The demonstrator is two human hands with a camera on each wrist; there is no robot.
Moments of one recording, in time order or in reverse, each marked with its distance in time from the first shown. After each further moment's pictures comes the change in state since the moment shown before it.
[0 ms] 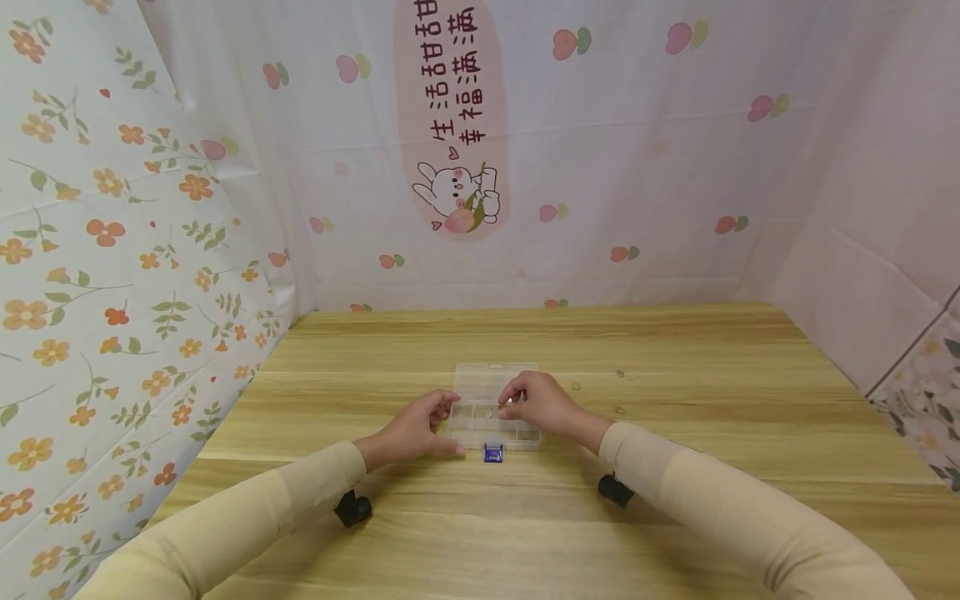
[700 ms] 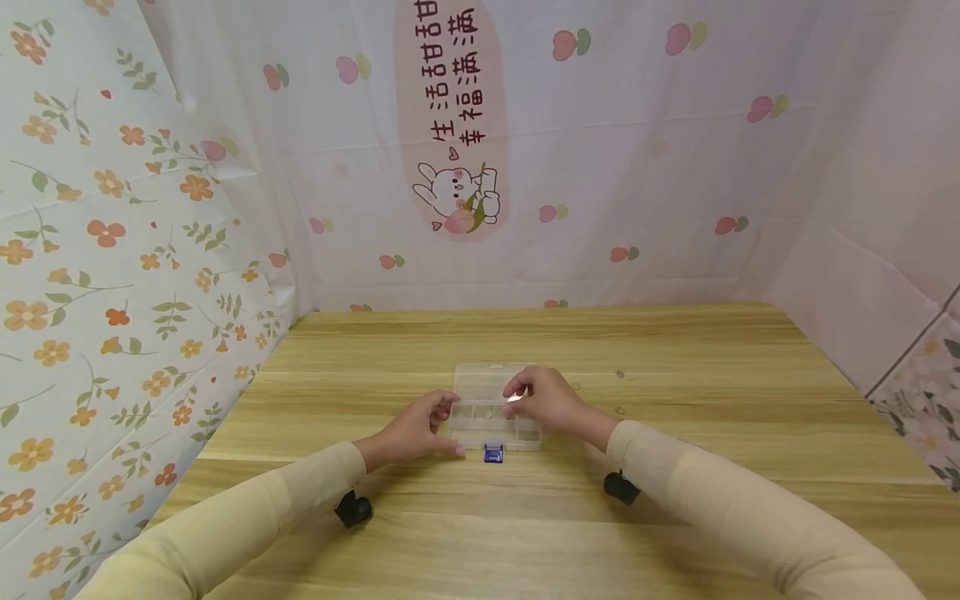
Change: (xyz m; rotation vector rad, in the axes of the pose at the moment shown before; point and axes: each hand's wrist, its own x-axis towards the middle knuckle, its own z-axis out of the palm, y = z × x) left_hand -0.001 0.001 0.000 0.026 0.006 -0.008; right_hand -0.003 -0.002 -0.009 -0.001 0.038 0.028
